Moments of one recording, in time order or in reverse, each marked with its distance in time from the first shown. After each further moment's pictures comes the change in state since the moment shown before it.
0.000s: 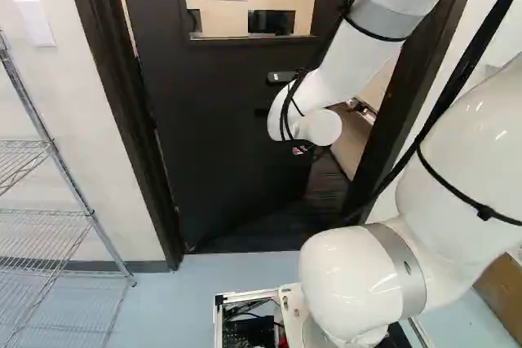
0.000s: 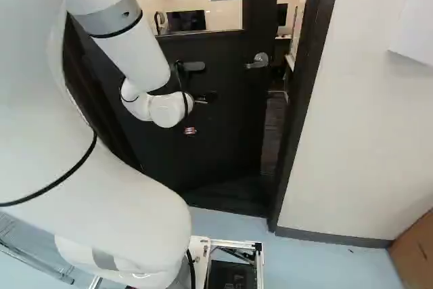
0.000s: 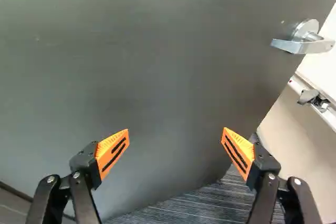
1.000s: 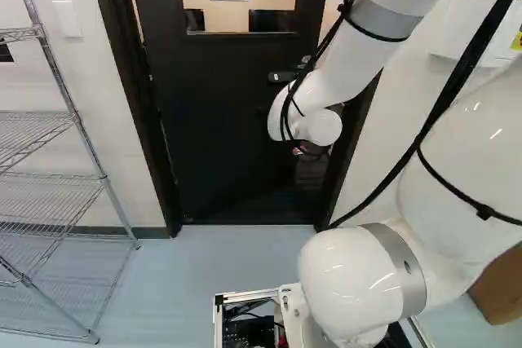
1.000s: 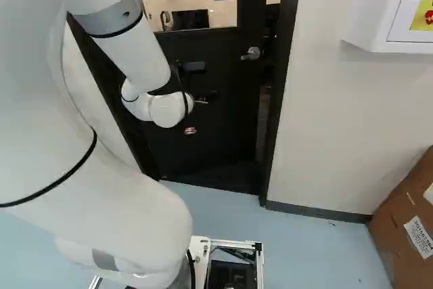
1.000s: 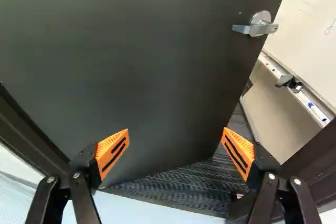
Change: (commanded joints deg) arm 0.0 0.0 0.0 0.0 0.0 0.0
